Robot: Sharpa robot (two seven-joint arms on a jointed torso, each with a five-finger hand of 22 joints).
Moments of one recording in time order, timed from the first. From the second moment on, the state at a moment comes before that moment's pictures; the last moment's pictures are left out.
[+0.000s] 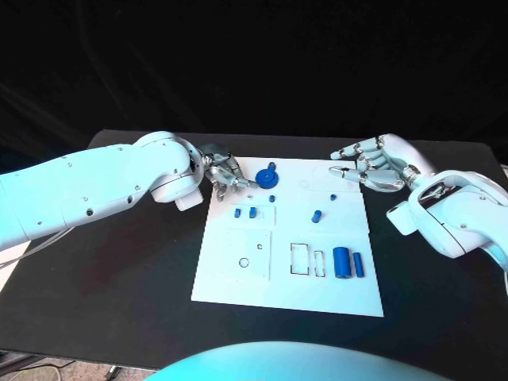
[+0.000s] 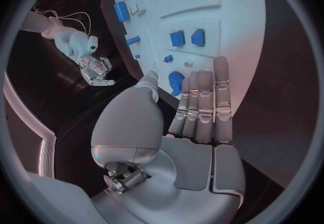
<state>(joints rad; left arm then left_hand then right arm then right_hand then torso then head) 1.27 -0.76 -0.03 1.44 -0.93 -0.03 -0.40 1.25 -0.09 0.05 0.26 0.15 0.76 0.17 0.44 0.50 0.90 0.10 0.60 0.56 1.16 0.02 0.81 0.82 0.16 1.07 0.13 0.64 0.67 1.07 -0.95 0.11 1.65 -1.01 -0.43 0.07 1.33 -0.07 0.08 0.20 0.29 0.98 0.14 0.07 0.09 1.35 0.05 1.05 1.22 1.47 -0.03 1.47 1.31 0.08 1.38 0.08 1.33 1.09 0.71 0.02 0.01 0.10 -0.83</state>
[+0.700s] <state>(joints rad) 1.21 -0.64 -0.05 1.38 -1.39 -0.19 -0.08 1.50 -0.17 0.24 0.14 0.13 0.91 0.14 0.24 0.19 1.00 0.08 0.32 0.16 1.44 0.00 1.17 1.08 0.16 1.33 0.09 0.83 0.83 1.07 -0.95 0.11 1.65 -1.01 -0.43 0.07 1.34 -0.07 0.08 0.20 0.29 0.98 0.14 0.07 0.09 1.35 0.05 1.05 1.22 1.47 -0.03 1.47 1.31 0.08 1.38 0.08 1.33 1.09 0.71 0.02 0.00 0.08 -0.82</state>
